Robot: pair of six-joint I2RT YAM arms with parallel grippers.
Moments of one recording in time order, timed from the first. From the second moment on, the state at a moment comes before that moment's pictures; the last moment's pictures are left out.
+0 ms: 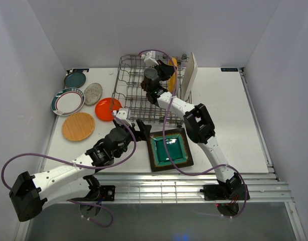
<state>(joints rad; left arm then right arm) -0.92 0.93 0.53 0.17 -0.46 -0.50 0.73 2.47 2.12 0.62 1.32 -1.05</state>
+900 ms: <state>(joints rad) -0.92 0.93 0.54 0.16 -0.46 -0.50 0.74 2.50 2.12 0.63 1.35 -1.04</state>
